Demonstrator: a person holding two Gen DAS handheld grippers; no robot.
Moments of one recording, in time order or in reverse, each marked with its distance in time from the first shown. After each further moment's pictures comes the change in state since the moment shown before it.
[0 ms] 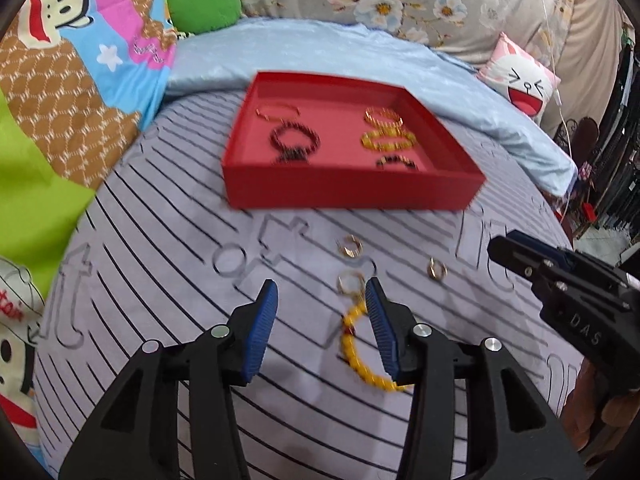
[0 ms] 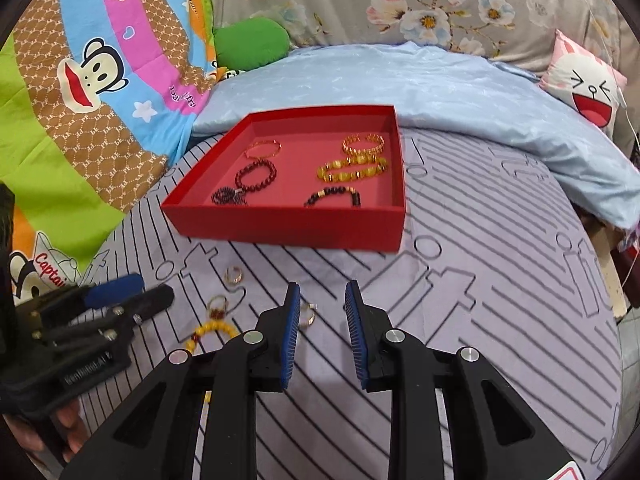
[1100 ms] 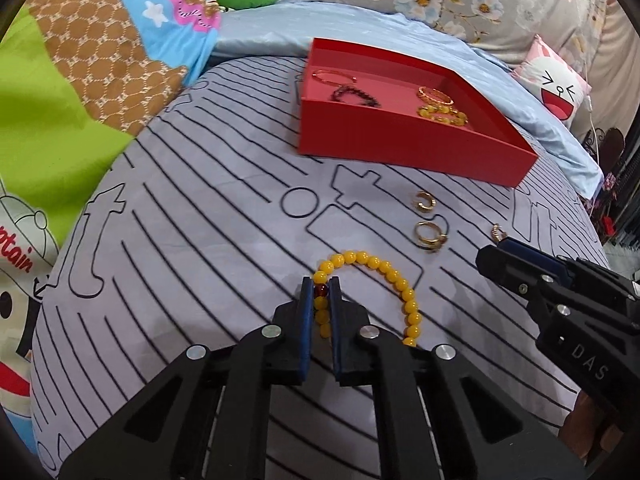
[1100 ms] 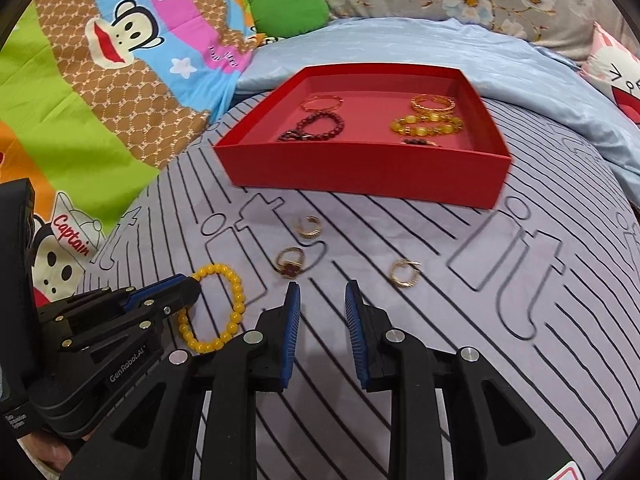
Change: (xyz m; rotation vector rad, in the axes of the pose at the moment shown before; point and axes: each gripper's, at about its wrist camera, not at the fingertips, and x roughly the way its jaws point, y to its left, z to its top) left arm 0.004 0.043 -0.029 -0.088 0.027 0.084; right arm 0.034 0.060 -0.019 -0.078 0.082 0.112
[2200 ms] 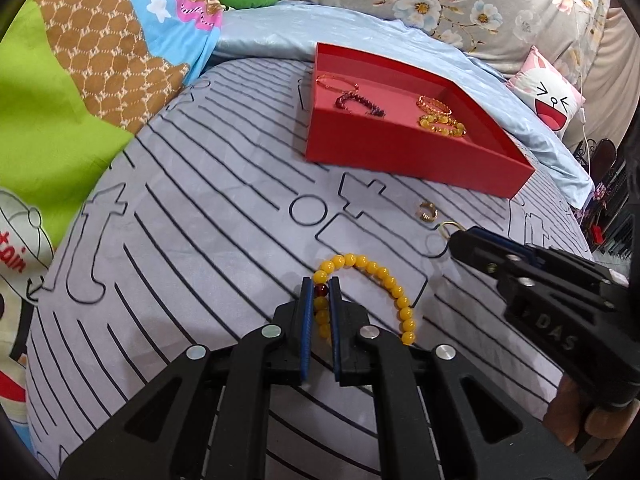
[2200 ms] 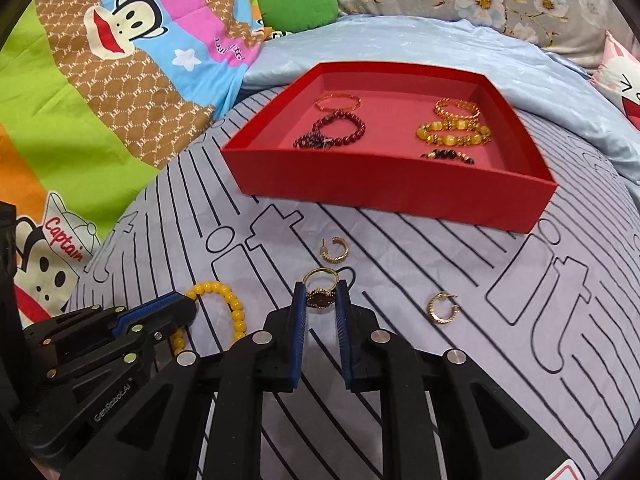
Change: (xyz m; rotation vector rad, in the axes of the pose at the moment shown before) left arm -0.004 0.010 0.006 -0.013 -0.014 -0.050; right arm 0.011 0.009 0.018 -0.002 -0.003 -0.011
